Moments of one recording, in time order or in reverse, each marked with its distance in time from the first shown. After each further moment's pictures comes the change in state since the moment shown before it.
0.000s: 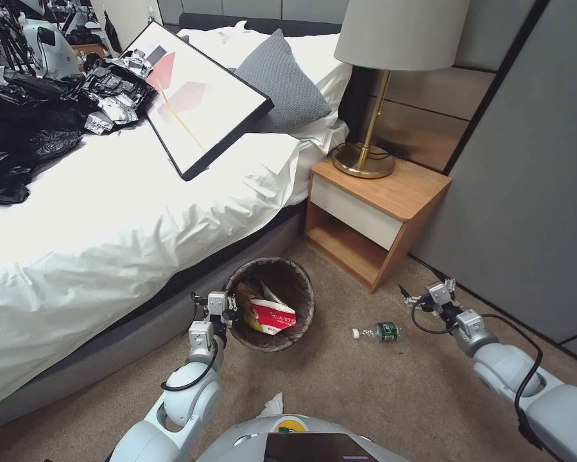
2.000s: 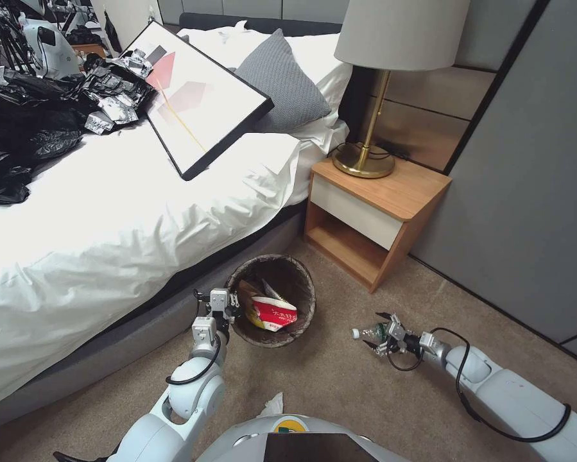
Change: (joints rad) left arm -0.024 -0.021 -0.002 0.017 -0.004 0.002 -0.003; right arm 0.431 0.204 -0.435 -0.548 -0.191 0.212 -0.546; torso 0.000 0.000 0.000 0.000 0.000
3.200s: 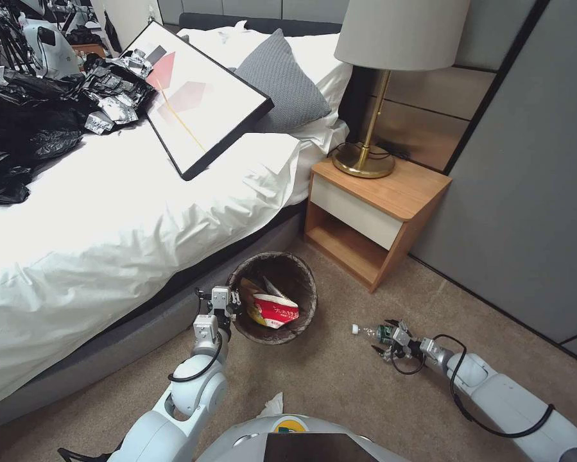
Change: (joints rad) left arm -0.019 -0.007 0.006 0.008 -0.002 -0.007 0.000; right arm 0.042 0.076 0.015 -0.183 -0.074 0.012 0.041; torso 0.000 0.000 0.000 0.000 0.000
